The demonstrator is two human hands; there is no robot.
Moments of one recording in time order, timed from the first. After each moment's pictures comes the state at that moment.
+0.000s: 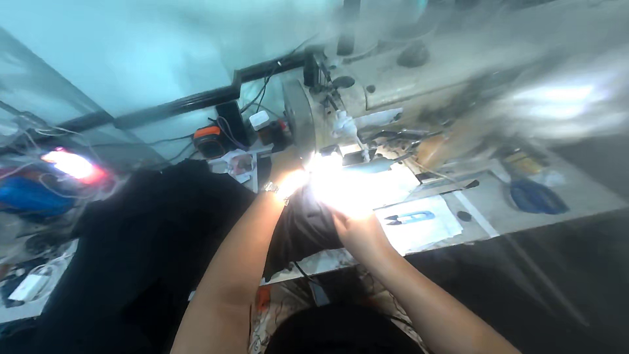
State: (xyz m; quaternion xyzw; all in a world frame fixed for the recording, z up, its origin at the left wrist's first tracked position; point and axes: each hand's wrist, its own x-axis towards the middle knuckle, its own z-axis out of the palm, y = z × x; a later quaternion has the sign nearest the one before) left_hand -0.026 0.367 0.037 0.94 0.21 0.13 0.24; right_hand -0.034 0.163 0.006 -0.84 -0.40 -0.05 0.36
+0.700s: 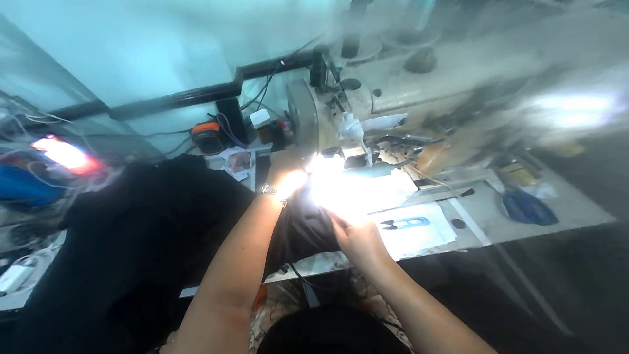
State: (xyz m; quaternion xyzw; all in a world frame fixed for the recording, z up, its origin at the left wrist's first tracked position) left_hand -0.024 0.377 0.023 0.96 0.15 0.18 0.18; right_hand -0.034 0.159 -0.007 -0.83 -0.40 -0.07 0.38
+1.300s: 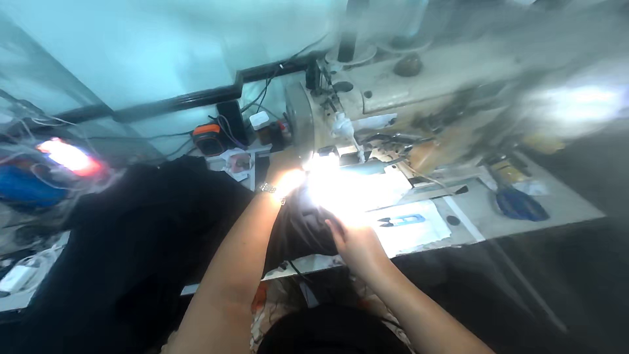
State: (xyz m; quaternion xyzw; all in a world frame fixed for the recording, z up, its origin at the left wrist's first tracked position) left_hand -0.024 0.373 0.034 0.96 0.16 0.14 0.16; right_hand -0.045 0.146 -0.003 -0.85 -0.41 -0.03 0.33
